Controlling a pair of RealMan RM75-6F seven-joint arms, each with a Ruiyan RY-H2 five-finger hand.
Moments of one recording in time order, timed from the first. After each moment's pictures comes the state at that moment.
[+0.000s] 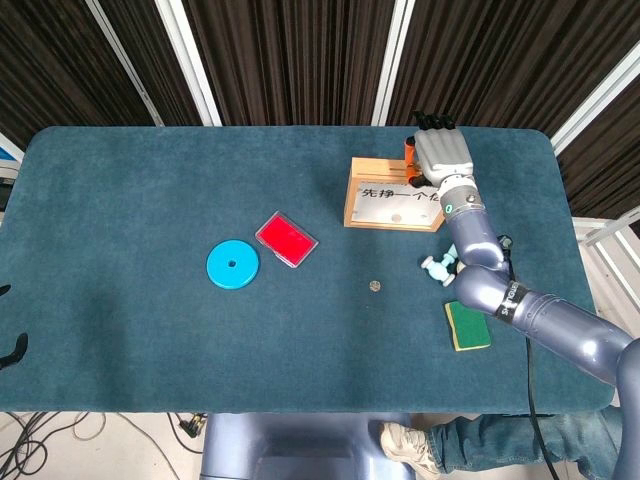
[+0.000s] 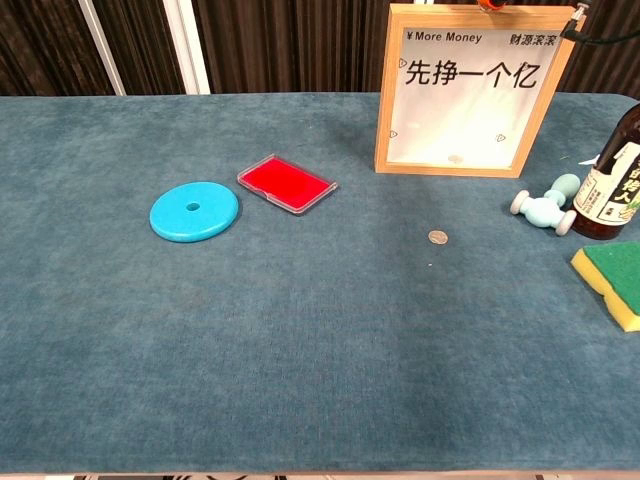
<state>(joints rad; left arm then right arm) -0.08 -1.03 -0.10 -1.71 1.16 1.30 -0.01 1.23 -1.27 0.24 -1.22 -0.34 0.70 -0.51</state>
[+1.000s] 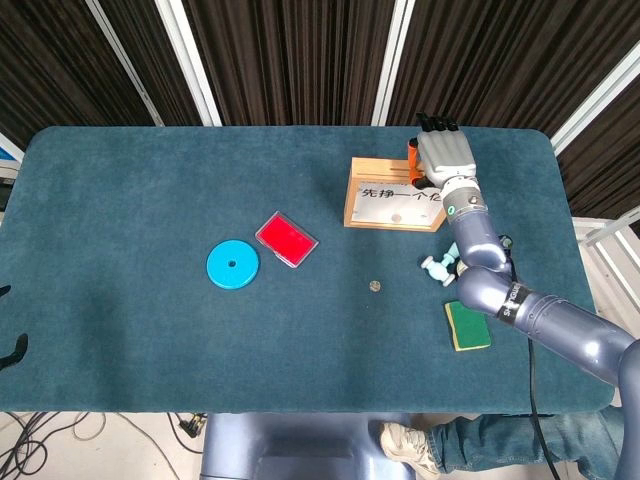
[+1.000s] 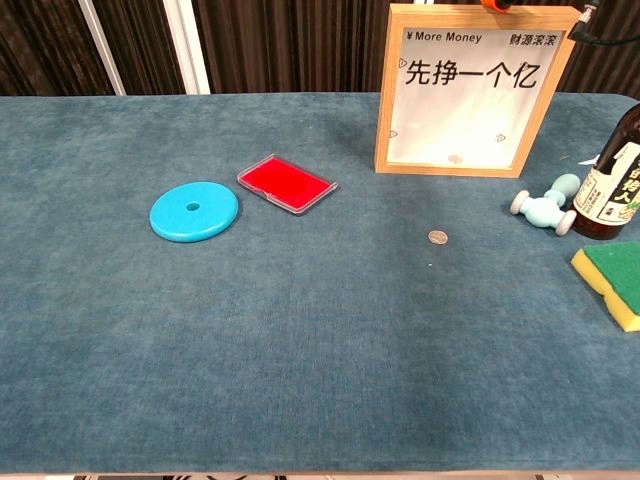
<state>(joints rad) -0.08 -1.03 -0.09 -1.71 1.15 1.30 0.00 1.23 -1.26 0.22 -1.23 -0.33 0.70 -0.51</state>
